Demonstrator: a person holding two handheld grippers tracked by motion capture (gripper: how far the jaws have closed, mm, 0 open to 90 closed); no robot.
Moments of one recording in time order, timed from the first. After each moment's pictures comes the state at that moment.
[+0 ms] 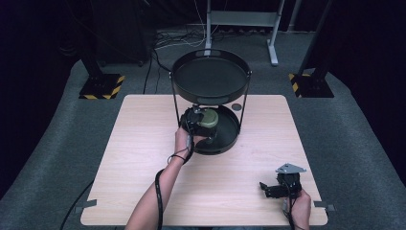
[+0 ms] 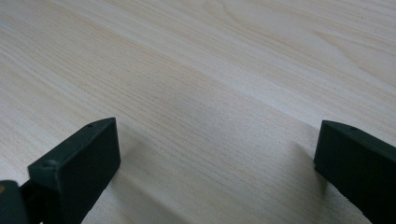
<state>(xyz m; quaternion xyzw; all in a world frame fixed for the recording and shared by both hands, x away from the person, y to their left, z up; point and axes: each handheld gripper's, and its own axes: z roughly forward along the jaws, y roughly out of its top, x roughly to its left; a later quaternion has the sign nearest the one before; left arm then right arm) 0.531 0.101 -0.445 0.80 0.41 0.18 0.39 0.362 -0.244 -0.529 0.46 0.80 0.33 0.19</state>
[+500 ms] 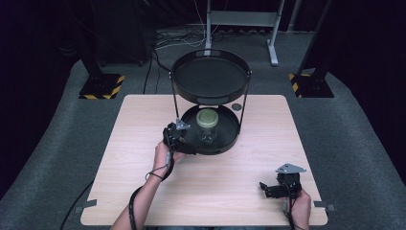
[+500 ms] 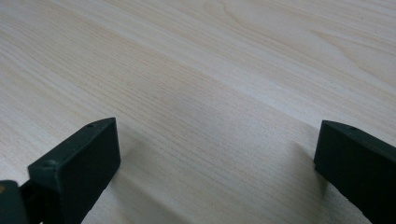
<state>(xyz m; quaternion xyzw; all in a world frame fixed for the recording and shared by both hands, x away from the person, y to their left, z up) 0.465 0.162 -0.451 0.82 0.40 0.18 0.36 0.362 -0.243 -0.529 0.46 0.80 0.33 0.19</state>
